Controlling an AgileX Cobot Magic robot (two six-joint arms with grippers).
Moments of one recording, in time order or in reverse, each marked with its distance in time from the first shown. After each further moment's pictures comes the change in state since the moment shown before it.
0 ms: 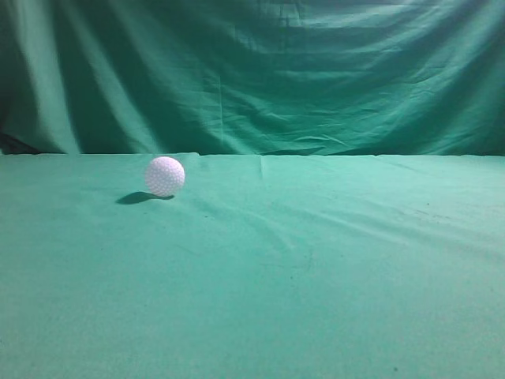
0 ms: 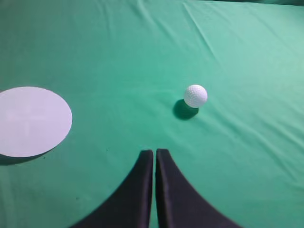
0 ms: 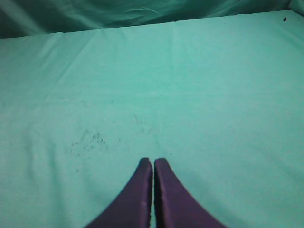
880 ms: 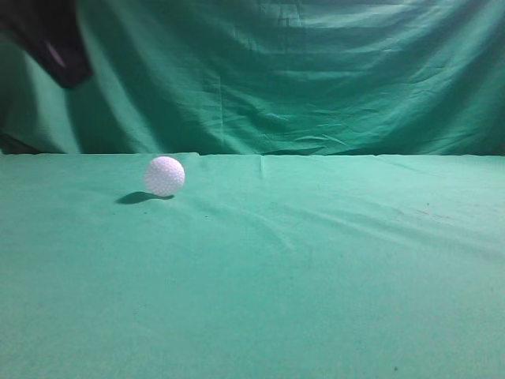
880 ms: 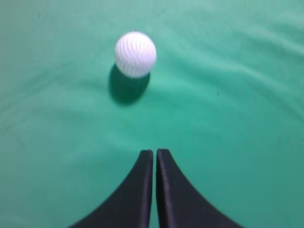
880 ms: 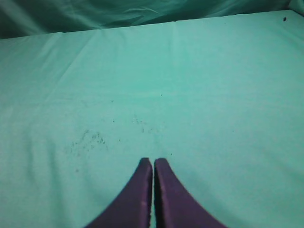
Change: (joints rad) left arm -0.225 1.006 -0.558 0.009 0.135 0.262; right arm 0.000 0.000 0.000 0.000 0.000 0.000
